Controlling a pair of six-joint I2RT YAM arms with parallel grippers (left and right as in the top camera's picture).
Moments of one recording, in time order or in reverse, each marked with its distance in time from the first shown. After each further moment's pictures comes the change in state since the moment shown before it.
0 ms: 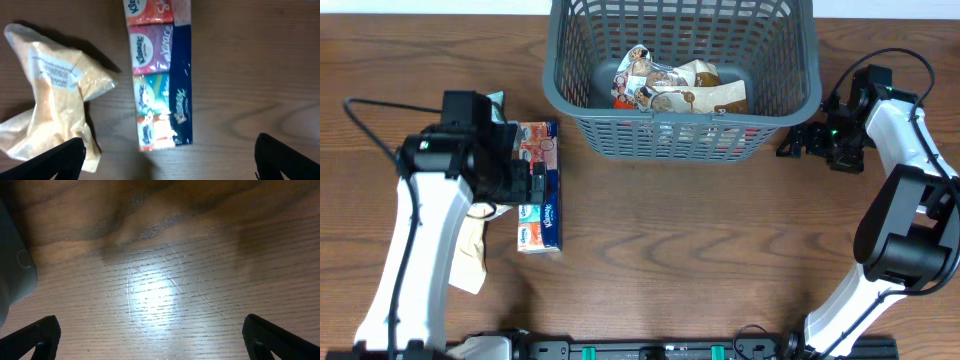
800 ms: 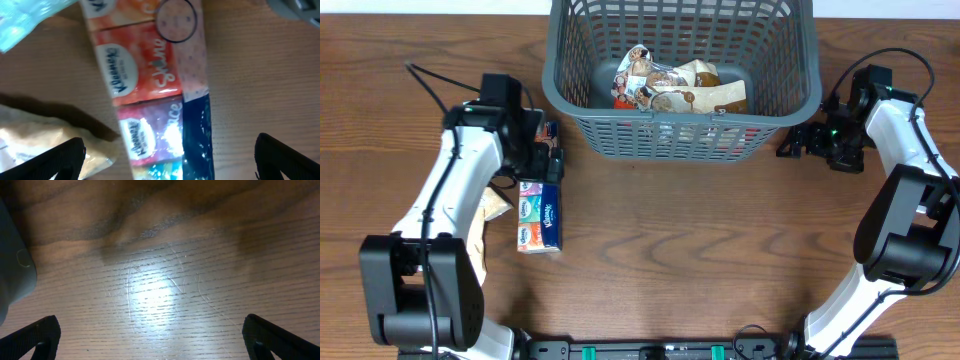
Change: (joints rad) left arm -0.056 0.284 -0.011 0.264 -0.054 0.069; right arm 0.000 0.000 0.000 0.000 0.000 -0.005
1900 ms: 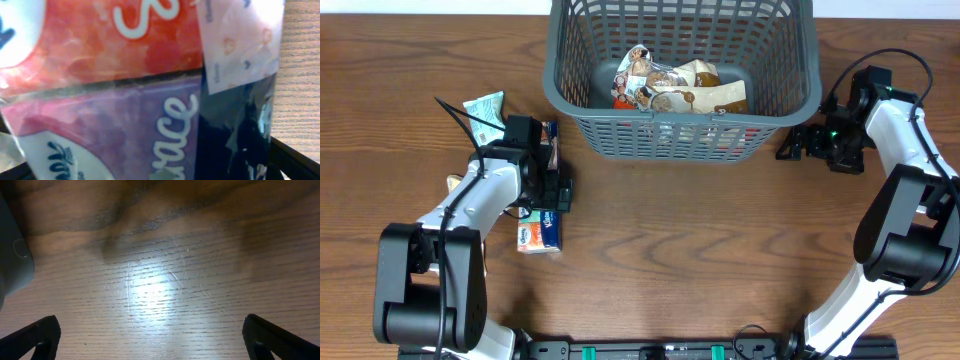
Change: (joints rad) left arm -0.038 0.000 -0.276 0.248 -0.047 -0.086; right arm 0.000 0.000 0.000 -0.020 0.000 -0.030
